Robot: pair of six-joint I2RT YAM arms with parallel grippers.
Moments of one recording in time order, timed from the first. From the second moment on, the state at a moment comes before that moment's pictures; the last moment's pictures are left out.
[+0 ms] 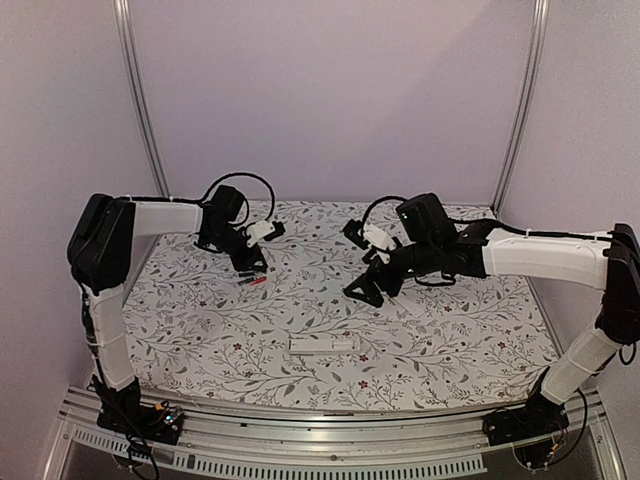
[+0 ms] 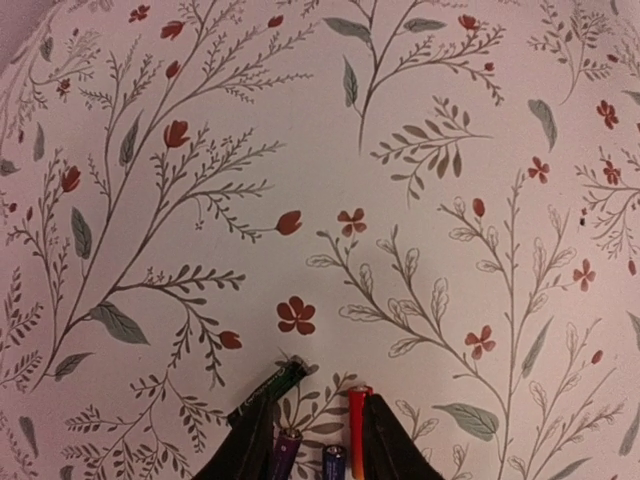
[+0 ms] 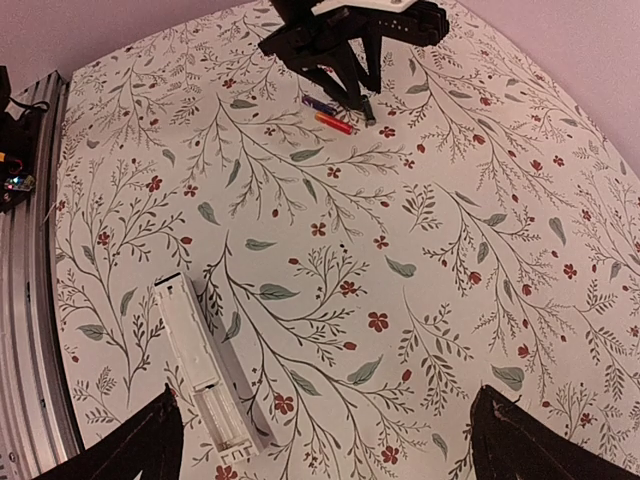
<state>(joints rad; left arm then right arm) -0.37 2.03 1.41 -0.46 0.30 0.68 0.80 1.59 1.12 -0.23 -0.27 -0.21</state>
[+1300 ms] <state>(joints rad) -0.39 2.10 1.40 -0.46 0.28 0.67 0.79 1.59 1.11 -0.23 -0.27 -0.21</state>
